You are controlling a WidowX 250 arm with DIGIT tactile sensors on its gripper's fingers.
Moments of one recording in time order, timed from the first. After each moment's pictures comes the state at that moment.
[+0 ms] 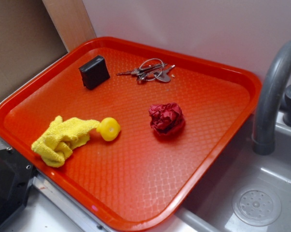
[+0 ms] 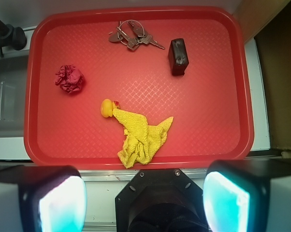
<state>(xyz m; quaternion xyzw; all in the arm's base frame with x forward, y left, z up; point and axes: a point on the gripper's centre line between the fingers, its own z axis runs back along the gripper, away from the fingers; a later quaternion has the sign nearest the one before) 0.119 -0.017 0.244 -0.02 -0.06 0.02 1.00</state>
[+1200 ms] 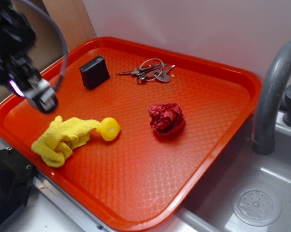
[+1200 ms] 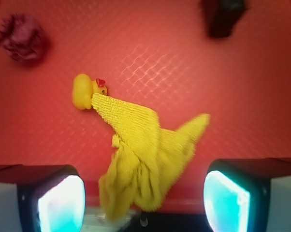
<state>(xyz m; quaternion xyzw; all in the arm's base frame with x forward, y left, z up) 0.144 -0.025 0.096 -0.04 -0.01 -0.01 1.00</state>
